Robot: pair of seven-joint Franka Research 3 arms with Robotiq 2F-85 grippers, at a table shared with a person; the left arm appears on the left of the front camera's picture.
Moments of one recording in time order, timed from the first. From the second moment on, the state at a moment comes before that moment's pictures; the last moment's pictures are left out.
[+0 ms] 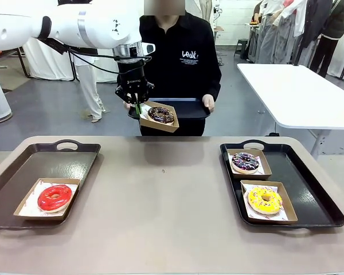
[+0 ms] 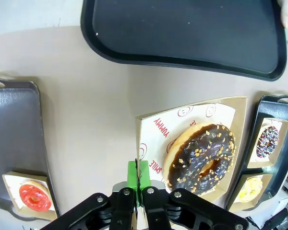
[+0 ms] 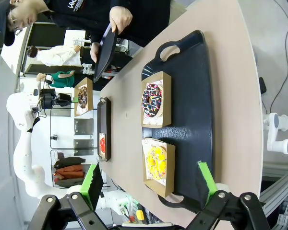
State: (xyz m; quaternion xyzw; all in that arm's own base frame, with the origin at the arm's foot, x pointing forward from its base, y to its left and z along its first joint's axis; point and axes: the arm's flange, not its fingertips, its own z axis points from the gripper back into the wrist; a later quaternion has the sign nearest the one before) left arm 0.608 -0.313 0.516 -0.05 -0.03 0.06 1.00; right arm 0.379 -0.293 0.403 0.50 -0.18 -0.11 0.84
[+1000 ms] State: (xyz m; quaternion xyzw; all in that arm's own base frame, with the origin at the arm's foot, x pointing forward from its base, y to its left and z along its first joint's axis) left arm 0.445 -0.118 0.516 -0.02 -0.03 0.08 1.00; right arm 0.380 -0.293 0.403 0.50 -0.18 -0.11 0.84
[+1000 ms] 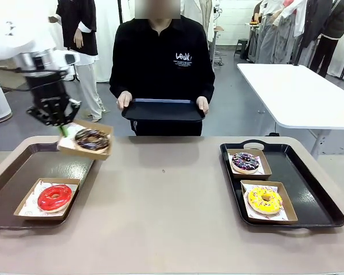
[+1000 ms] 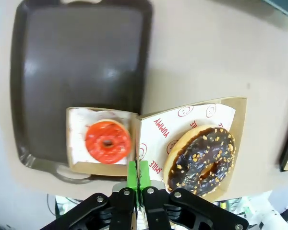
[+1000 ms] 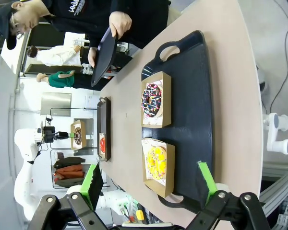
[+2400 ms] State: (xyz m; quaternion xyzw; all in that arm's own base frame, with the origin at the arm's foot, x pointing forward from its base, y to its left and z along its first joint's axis) left arm 0.439 -0.021 0.511 -0.01 -0.05 0.08 1.00; right arm 0.380 -0.293 0.403 0.50 -0.18 -0.11 0.84
